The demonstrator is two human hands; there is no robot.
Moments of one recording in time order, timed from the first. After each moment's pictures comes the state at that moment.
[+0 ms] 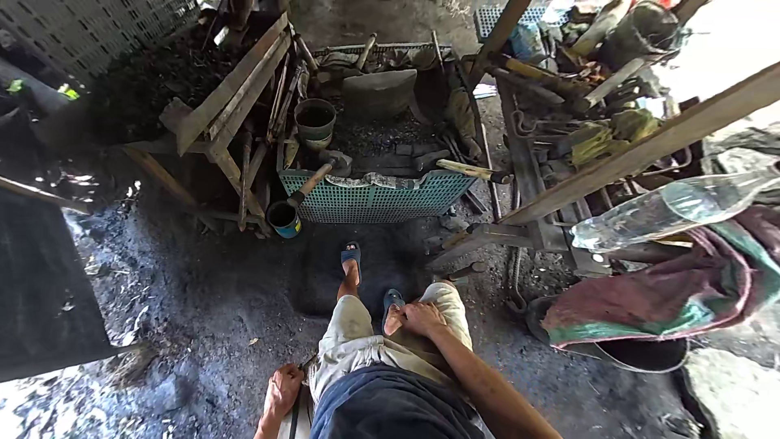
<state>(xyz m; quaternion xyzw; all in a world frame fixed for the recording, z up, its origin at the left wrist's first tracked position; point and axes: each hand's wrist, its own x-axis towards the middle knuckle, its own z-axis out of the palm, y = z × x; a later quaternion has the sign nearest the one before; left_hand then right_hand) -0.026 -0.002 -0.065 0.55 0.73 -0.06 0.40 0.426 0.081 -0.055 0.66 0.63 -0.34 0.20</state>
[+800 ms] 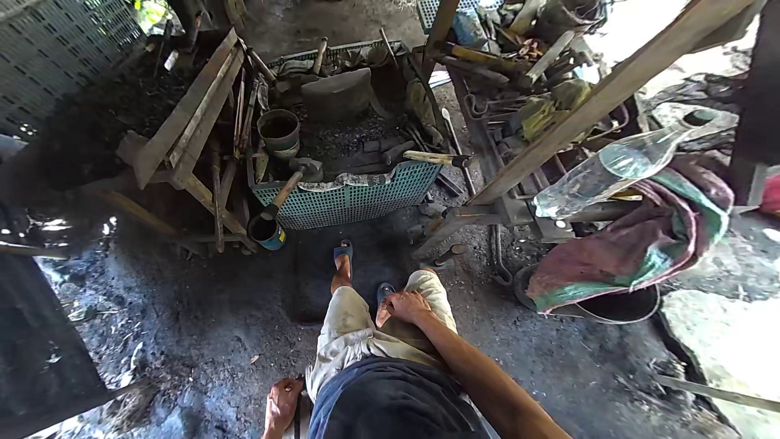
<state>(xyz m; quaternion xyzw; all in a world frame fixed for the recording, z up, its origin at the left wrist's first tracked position) -0.023 -0.005 -0.062 0.54 0.74 -0.06 0.40 0.437 0.085 -0.058 0.67 0.63 -0.36 0.15</state>
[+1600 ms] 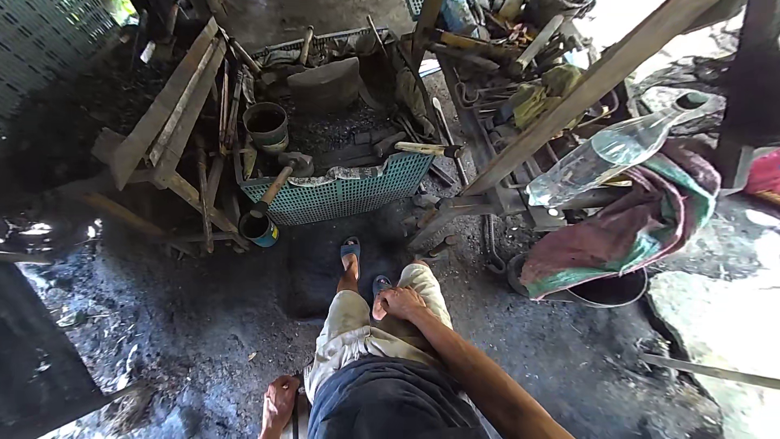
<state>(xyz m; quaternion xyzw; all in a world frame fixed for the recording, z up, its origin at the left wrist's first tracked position) -0.025 -0.004 -0.065 0.55 0.73 -0.06 0.40 0.432 0.079 -0.057 0.67 0.64 -0.35 0.13</state>
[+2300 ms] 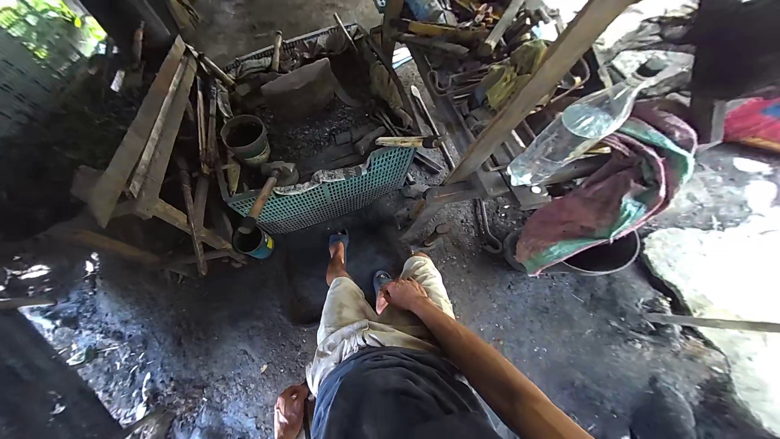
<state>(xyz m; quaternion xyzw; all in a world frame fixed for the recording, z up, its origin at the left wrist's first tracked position) -0.013 0.003 -0.049 0.58 0.71 -0.09 0.39 0.457 0.082 -0.049 0.70 0.59 -0.38 0.11</state>
